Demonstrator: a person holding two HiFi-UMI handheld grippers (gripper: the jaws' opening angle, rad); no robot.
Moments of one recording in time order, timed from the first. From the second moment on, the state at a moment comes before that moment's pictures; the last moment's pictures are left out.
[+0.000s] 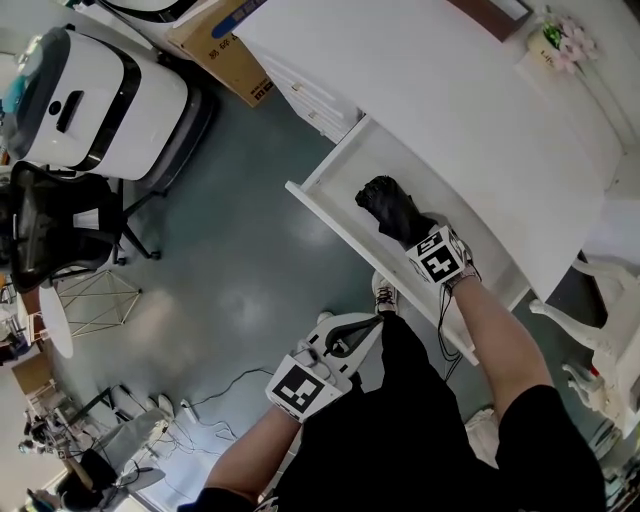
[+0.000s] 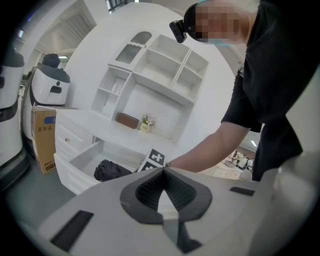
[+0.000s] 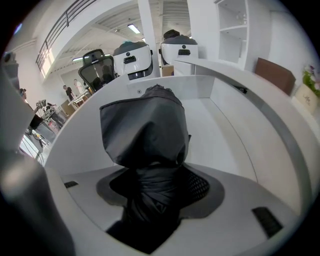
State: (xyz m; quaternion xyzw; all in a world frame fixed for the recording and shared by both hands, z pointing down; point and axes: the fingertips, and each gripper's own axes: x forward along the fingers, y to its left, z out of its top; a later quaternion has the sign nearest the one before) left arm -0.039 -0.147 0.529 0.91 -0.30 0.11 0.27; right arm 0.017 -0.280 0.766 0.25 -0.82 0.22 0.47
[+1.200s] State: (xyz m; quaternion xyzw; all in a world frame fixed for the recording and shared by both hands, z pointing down) left arm -0.110 -0.083 0.412 0.94 -0.26 0.06 0.19; right arm -0.006 -0.164 0.450 0.48 -0.84 0.20 0.13
